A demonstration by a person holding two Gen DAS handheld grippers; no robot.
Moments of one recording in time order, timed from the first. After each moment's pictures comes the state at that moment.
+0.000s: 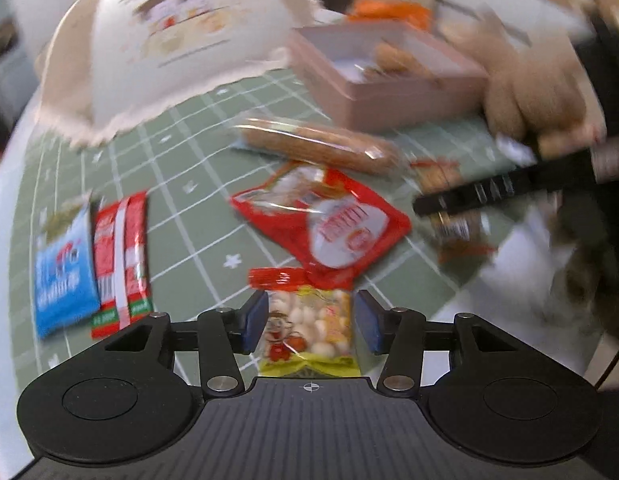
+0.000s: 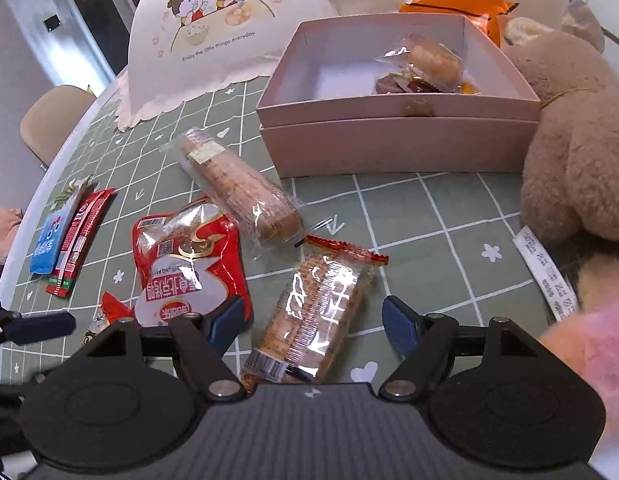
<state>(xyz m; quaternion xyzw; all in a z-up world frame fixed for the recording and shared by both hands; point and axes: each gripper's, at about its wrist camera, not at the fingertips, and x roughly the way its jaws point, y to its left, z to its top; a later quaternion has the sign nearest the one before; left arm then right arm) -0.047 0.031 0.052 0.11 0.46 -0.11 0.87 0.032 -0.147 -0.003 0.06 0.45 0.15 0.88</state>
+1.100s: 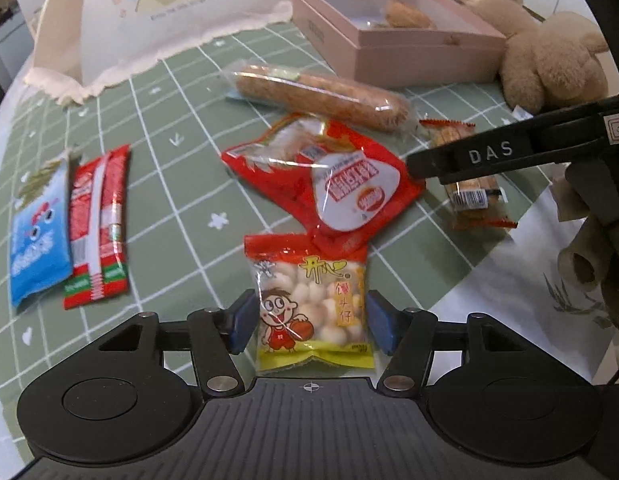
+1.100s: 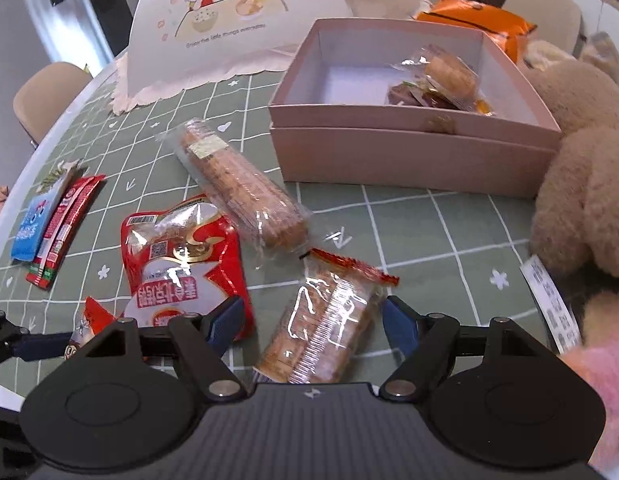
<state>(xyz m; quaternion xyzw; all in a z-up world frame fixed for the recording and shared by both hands) -0.033 0.042 0.025 0.06 0.51 -0.09 0.85 0.046 -0.128 -0.006 0.01 0.45 0.15 0.88</state>
